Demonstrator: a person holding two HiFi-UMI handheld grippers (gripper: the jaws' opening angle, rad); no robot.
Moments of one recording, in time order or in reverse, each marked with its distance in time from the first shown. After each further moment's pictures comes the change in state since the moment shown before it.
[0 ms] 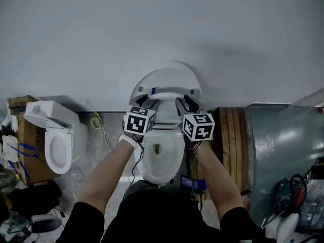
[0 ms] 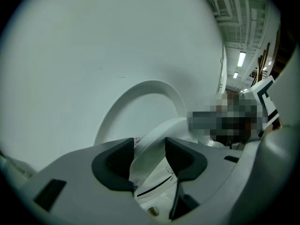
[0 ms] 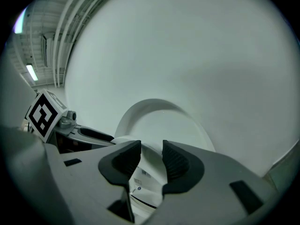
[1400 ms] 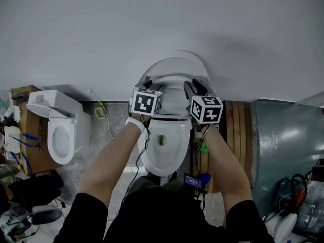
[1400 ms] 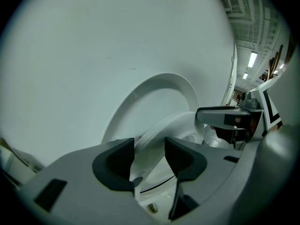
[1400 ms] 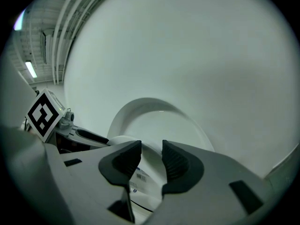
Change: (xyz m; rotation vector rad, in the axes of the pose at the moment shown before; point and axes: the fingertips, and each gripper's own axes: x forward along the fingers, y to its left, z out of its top) left arm 0.018 0.024 -0.003 -0.071 0.064 0.066; right arm 0.024 -0.015 0.009 -0.022 0.015 -0.011
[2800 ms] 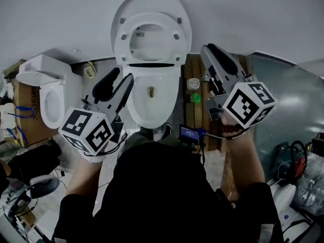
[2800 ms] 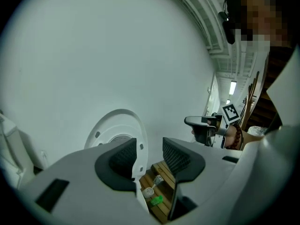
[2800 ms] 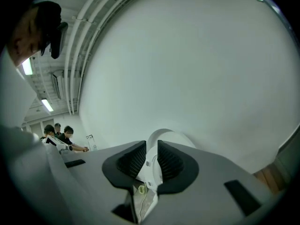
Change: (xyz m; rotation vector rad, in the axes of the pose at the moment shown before) left arm -0.244 -0.164 -0.042 -0.105 -0.288 -0.172; right arm -0.268 0.007 0.036 0.219 -0.164 0.222
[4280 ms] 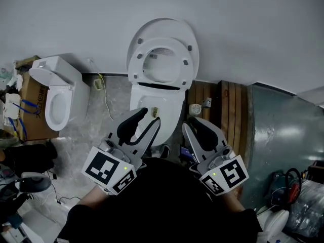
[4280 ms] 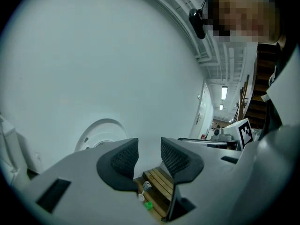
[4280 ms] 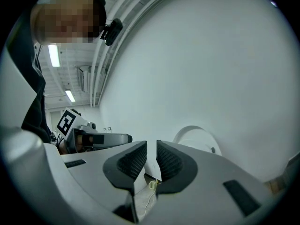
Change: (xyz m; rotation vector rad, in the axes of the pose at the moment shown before) left arm -0.056 -0.100 0.011 0.032 -0.097 -0.056; right arm -0.085 0.131 -0.054 -0.167 0.007 0.179
